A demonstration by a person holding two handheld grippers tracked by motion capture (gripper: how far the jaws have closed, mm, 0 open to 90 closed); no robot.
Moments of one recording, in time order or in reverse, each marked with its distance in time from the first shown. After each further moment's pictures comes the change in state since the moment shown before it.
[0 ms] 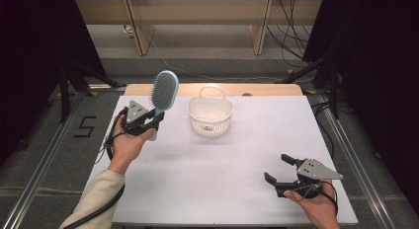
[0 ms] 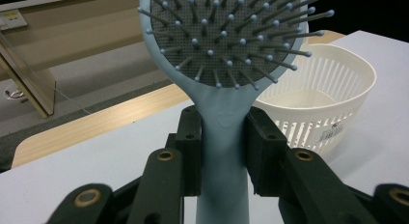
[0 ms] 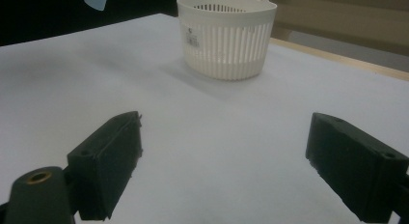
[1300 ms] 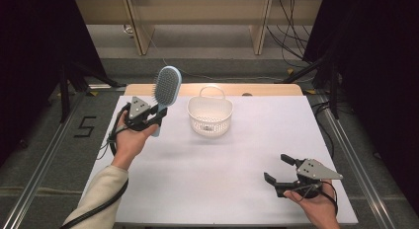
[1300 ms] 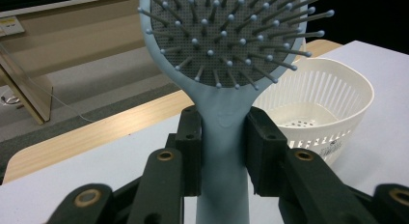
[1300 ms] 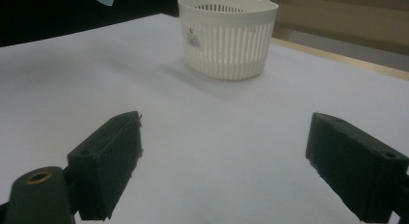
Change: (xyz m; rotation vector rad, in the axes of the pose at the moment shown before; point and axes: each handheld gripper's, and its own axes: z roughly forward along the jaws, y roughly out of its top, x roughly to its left) left arm -0.002 0.010 0.008 -0.022 -0.010 -0.003; right arm 0.001 0.000 0.000 0.002 0.001 0.004
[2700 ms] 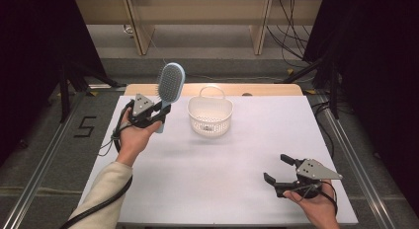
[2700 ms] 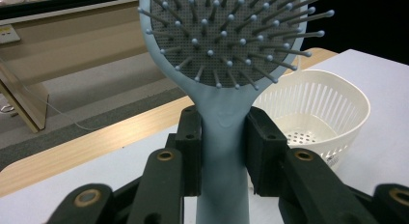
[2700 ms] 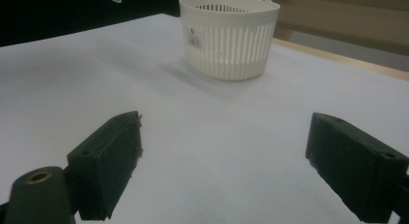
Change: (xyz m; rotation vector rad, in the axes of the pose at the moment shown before) left arm -0.004 0.006 0.009 -0.024 -0.014 0.002; right arm 0.001 0.000 0.001 -0.003 0.002 -0.004
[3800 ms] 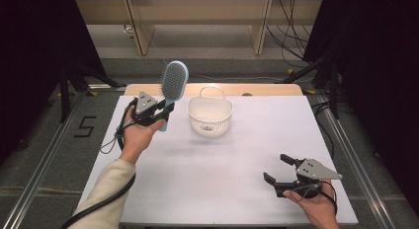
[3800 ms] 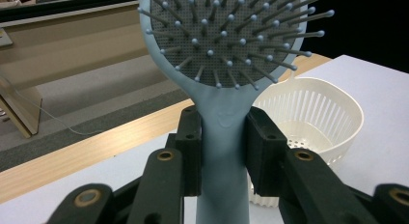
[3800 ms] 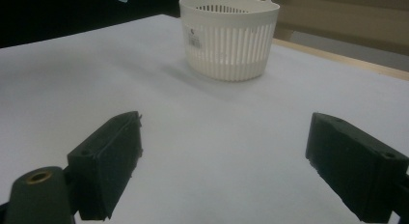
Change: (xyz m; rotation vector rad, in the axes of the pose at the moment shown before) left arm -0.004 0.005 0.007 -0.017 -0.017 -0.003; right arm 0.000 0.000 0.000 -0.001 0.001 0.003
